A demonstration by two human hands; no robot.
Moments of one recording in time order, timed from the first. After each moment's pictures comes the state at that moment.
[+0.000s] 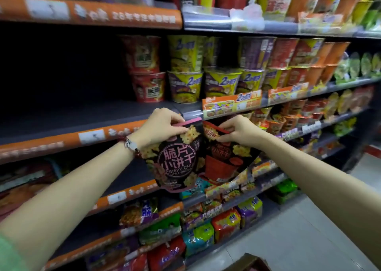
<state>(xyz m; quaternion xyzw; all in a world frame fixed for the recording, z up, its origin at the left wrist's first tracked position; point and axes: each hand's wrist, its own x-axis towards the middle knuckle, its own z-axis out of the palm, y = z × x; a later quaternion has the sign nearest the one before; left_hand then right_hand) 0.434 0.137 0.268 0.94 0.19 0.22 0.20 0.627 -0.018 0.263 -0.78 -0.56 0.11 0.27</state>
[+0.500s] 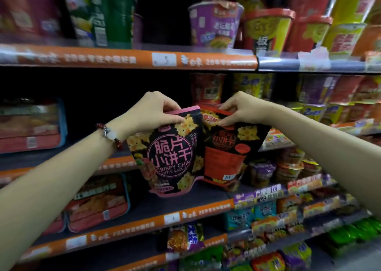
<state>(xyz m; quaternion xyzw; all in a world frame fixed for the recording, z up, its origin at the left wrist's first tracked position) 0.260 0.205 0.376 0.92 0.24 0.29 0.10 0.490 0.093 0.392 -0.68 -0.68 0.07 0.25</state>
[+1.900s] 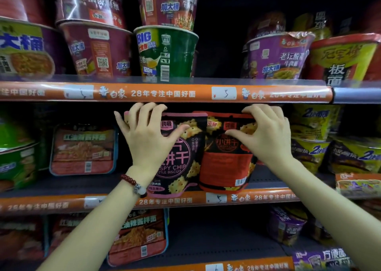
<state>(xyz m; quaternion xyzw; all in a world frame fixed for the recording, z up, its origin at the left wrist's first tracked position) 0.191 0.282 0.346 0.65 0.42 0.58 -0.26 0.427 0.191 0.364 -0.59 -0.57 -0.38 0.43</state>
